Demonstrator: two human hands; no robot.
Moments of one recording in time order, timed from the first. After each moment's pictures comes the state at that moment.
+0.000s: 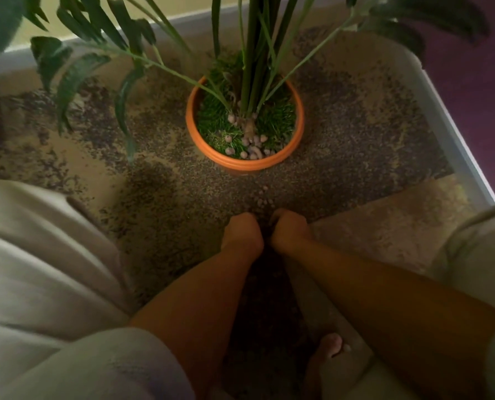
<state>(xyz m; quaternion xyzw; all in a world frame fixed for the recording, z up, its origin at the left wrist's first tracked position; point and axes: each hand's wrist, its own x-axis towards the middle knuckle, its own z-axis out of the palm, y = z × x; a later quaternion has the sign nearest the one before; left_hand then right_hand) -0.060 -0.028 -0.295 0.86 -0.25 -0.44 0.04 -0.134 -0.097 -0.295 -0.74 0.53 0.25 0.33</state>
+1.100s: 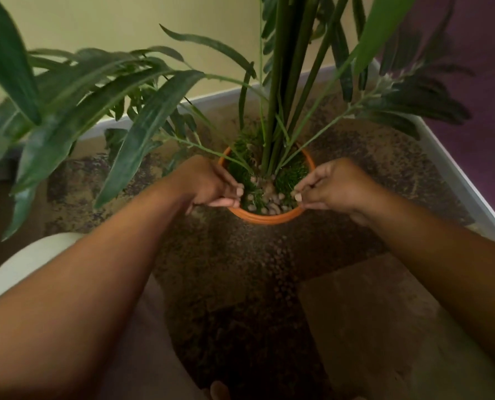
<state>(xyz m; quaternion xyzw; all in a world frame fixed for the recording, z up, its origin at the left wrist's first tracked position) 0.095 -0.056 -0.122 0.79 -0.16 -0.50 0.32 -0.085 -0.206 -0.157 -0.67 0.45 0.03 0.59</state>
